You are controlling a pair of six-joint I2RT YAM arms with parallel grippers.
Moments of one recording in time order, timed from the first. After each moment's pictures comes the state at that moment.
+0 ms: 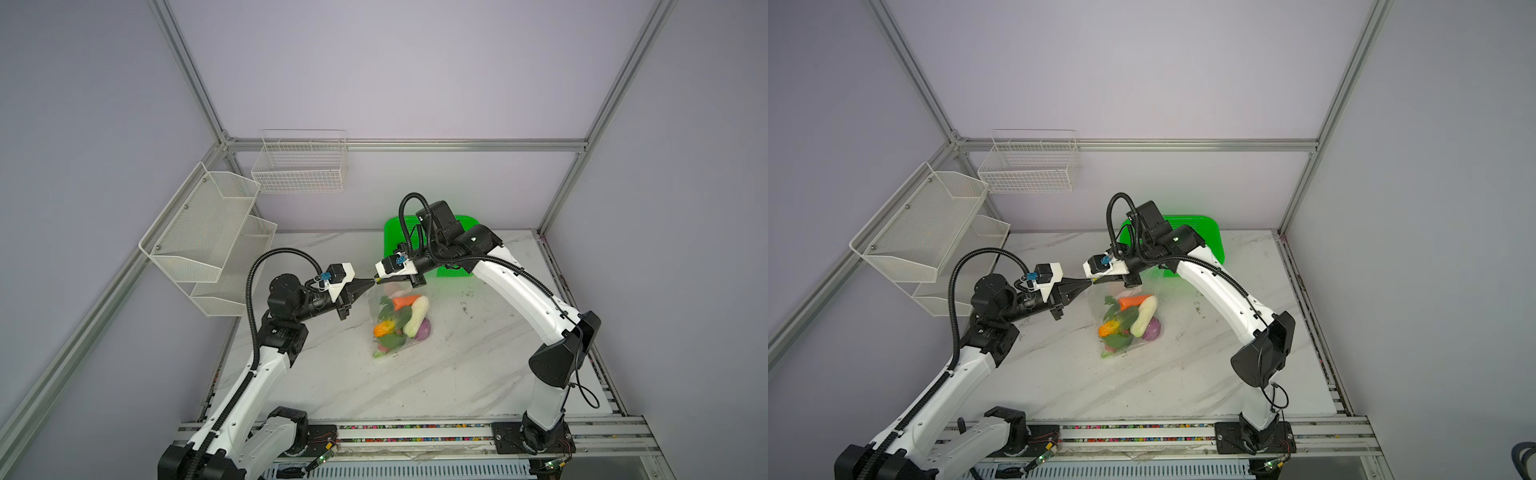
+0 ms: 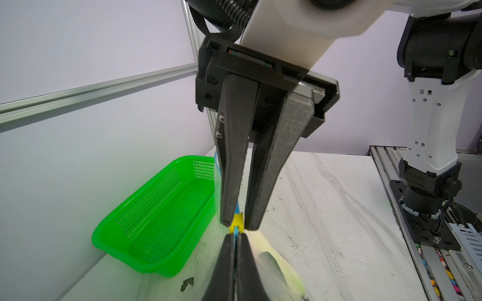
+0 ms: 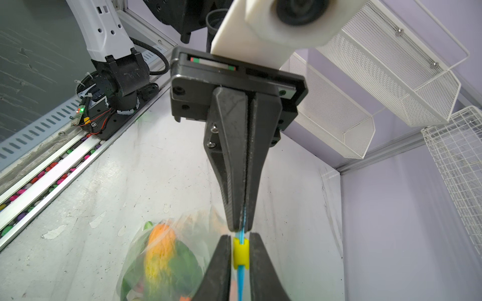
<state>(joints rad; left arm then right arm) -0.19 0.98 0.74 0.26 0.92 0.17 0.73 1.85 2.05 -0.97 -0.81 -1.16</state>
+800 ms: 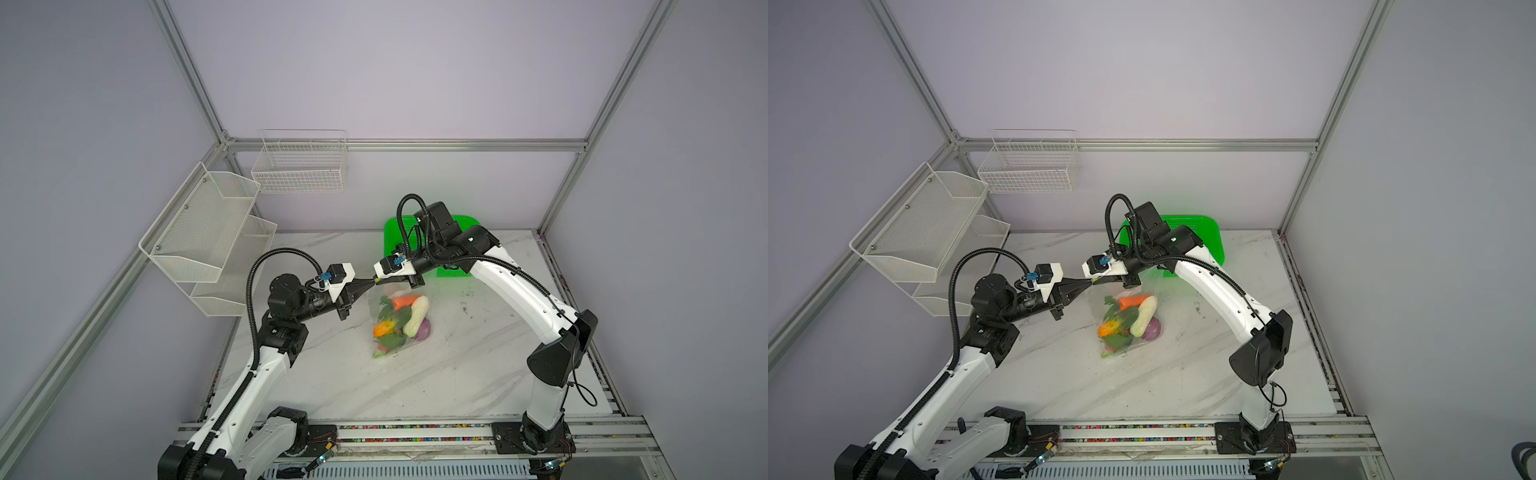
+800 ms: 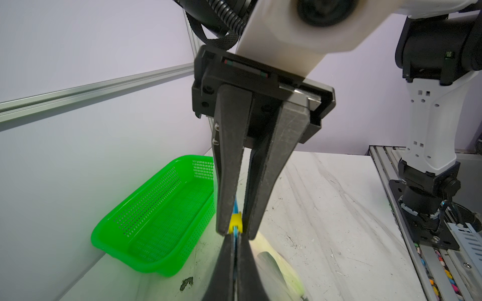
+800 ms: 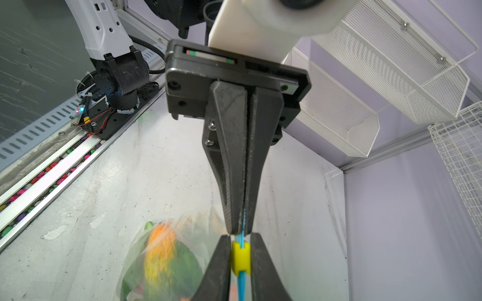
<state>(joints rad) -0.19 0.98 0.74 0.26 0.92 0.17 0.73 1.86 2.05 -0.97 -0.81 -1.16</state>
